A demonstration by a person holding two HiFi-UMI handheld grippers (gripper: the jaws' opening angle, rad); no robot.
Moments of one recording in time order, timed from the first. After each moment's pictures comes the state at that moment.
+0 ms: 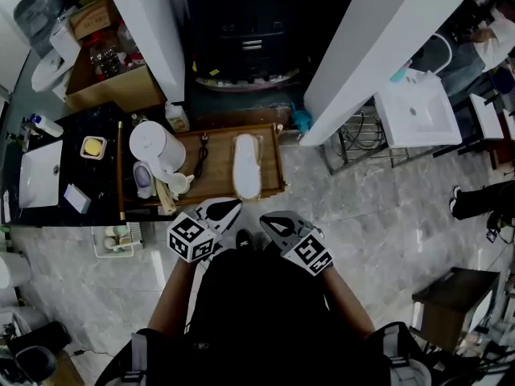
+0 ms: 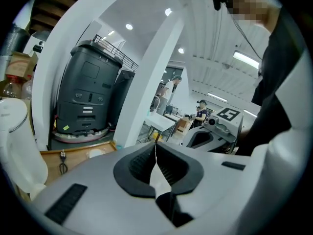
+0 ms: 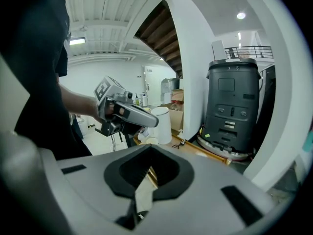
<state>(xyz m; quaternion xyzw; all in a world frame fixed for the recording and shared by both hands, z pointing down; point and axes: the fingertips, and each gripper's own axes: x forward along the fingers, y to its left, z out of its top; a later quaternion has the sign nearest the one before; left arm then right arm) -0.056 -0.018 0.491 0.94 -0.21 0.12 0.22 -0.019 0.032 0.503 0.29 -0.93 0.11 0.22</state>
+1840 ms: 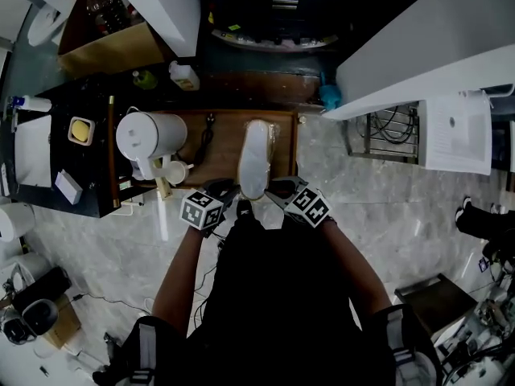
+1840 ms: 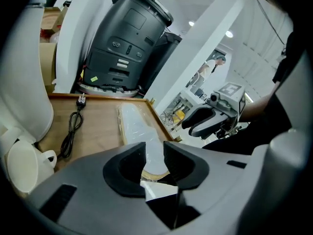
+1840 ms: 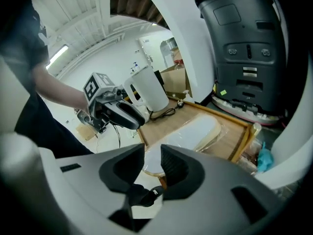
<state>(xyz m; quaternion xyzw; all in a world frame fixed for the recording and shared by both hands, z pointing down) -0.069 -0.113 0.689 0.83 -0.29 0.25 0.40 0.013 -0.105 0.671 0.14 -0.90 0.27 0.33</state>
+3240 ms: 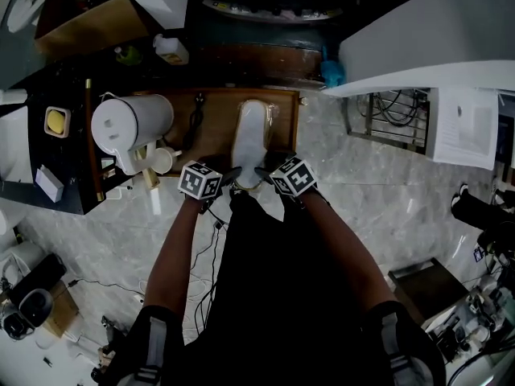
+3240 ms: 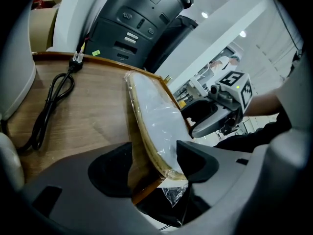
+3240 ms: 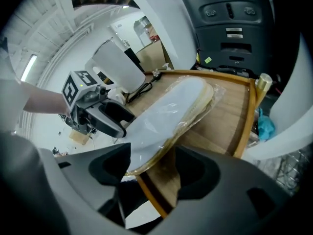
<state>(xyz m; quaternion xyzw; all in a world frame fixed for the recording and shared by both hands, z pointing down) -0.064 -0.126 0.789 0.79 -0.26 0.30 0.46 0.014 -0.133 0.776 0.18 -0.82 0.37 0.40</state>
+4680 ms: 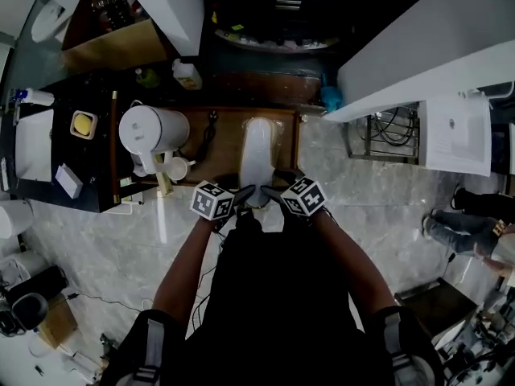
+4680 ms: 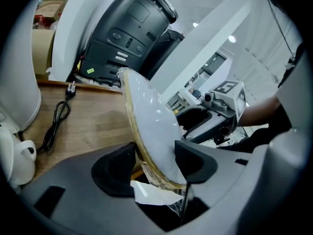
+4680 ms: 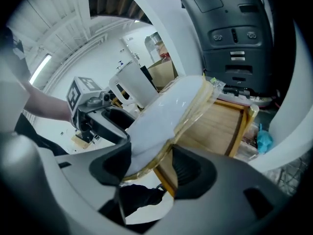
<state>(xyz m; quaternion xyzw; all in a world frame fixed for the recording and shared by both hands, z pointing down) -0.042 -0.110 0.705 0.82 -0.27 0.24 0.44 0.010 -0.116 0.697 0.18 -0.86 0.34 0.34</state>
